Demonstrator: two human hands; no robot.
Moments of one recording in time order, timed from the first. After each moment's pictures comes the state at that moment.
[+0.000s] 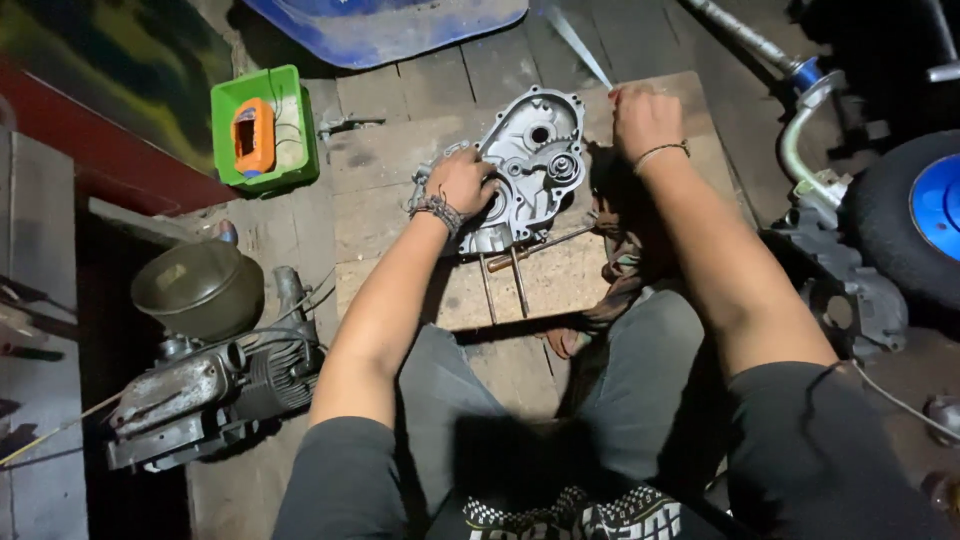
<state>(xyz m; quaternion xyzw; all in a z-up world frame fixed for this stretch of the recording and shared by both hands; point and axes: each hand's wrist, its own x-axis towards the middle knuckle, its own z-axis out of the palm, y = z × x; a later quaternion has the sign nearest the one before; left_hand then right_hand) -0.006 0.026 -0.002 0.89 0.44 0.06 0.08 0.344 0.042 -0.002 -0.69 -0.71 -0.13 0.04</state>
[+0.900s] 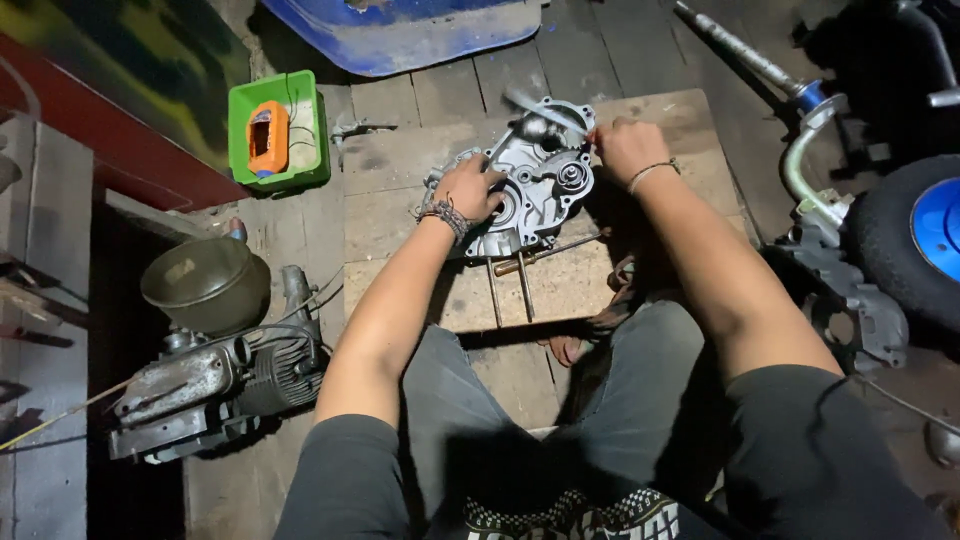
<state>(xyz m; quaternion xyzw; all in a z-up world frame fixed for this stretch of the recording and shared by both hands) -0.014 0.020 -0.012 0.88 0.47 0.06 0.06 0.319 0.028 -0.016 -0.57 -0.79 -0.22 0.03</state>
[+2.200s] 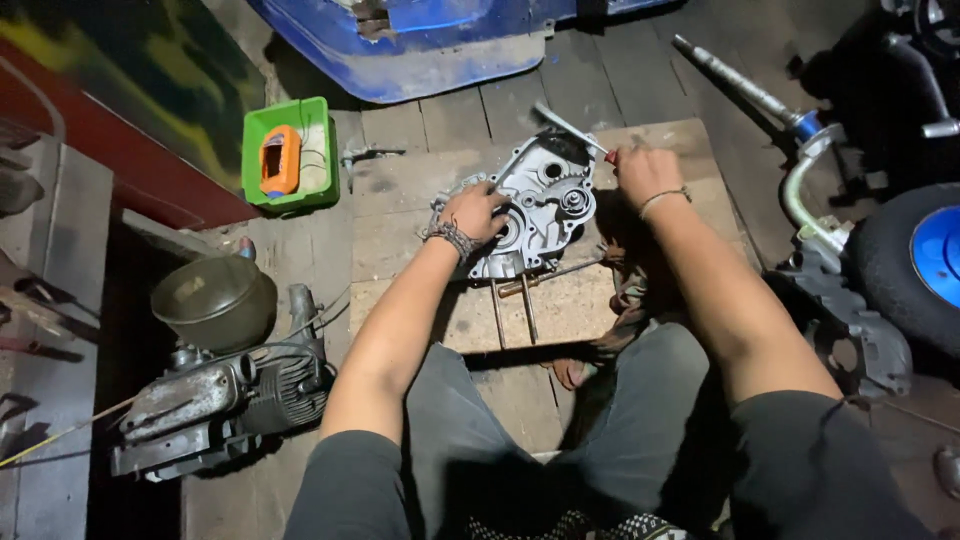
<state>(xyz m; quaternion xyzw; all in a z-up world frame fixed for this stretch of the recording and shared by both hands) -0.013 0.021 -0.006 0.87 0.48 0.04 0.10 0.346 0.035 -0.038 -0.61 -0.76 -0.23 -0.02</state>
